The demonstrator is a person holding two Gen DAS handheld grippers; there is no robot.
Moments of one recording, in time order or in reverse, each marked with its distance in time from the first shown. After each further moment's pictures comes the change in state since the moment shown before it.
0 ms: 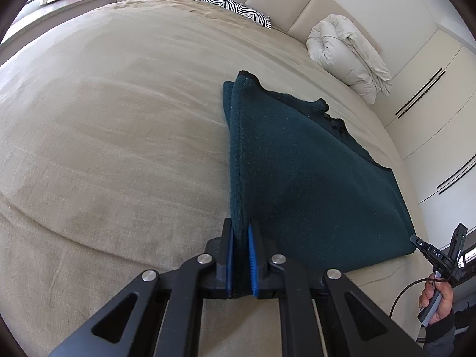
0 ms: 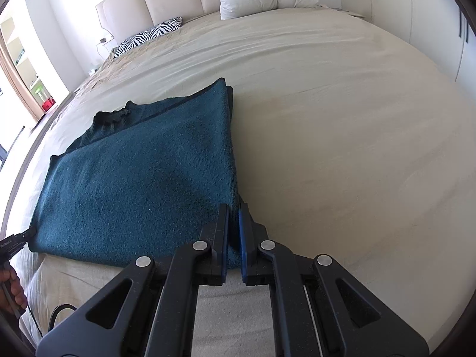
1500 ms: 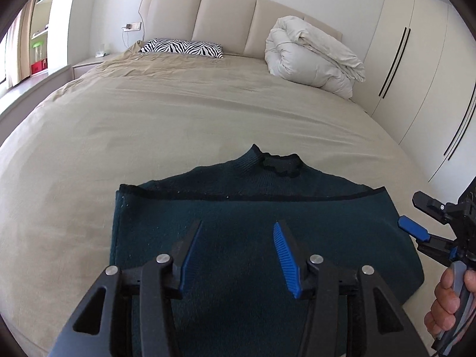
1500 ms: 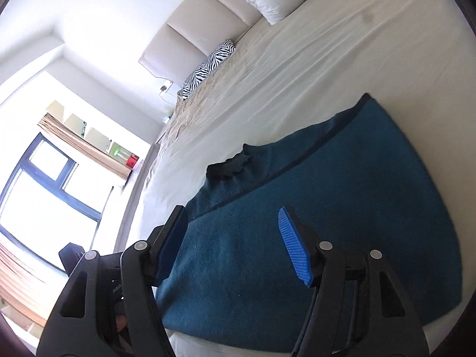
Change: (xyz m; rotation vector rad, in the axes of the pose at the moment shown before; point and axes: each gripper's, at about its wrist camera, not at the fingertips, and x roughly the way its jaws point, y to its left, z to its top) left arm 0.055 -0.154 0.076 0.310 -0.152 0.081; right arm 0.051 0.100 0.072 0.285 -0.031 0.548
